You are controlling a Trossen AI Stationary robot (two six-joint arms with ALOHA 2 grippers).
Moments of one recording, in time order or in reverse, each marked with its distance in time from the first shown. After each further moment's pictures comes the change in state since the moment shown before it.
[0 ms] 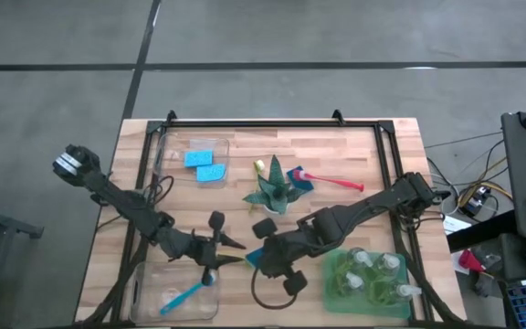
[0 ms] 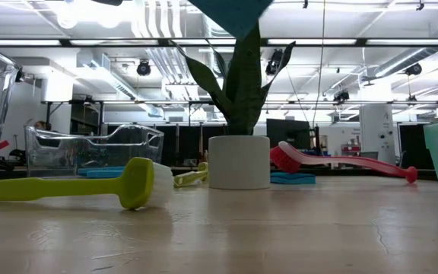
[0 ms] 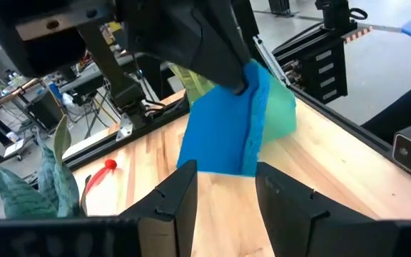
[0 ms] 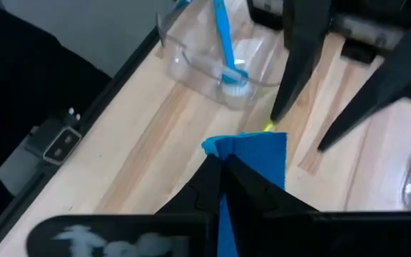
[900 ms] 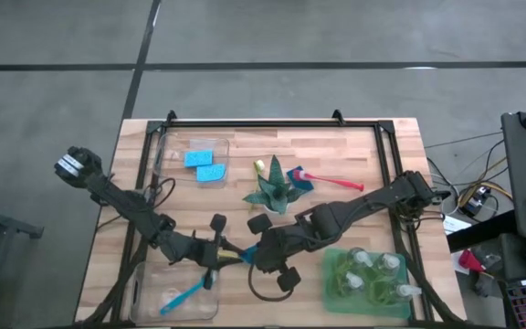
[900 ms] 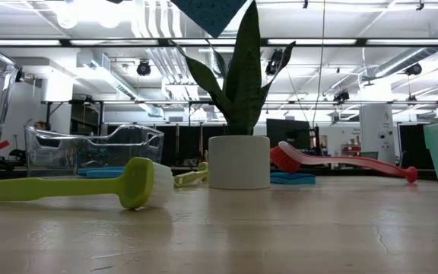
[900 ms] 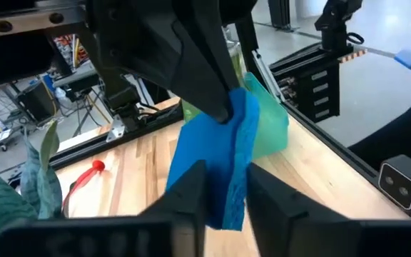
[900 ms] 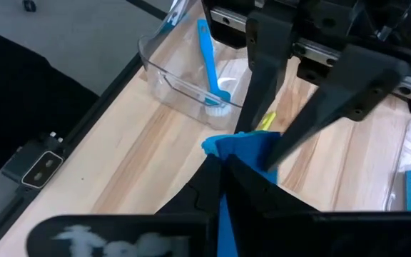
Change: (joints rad) left arm -0.009 0.029 0.036 0.017 -0.005 -0.084; right arm -0.028 0.000 -0.005 0.078 0.004 -0.022
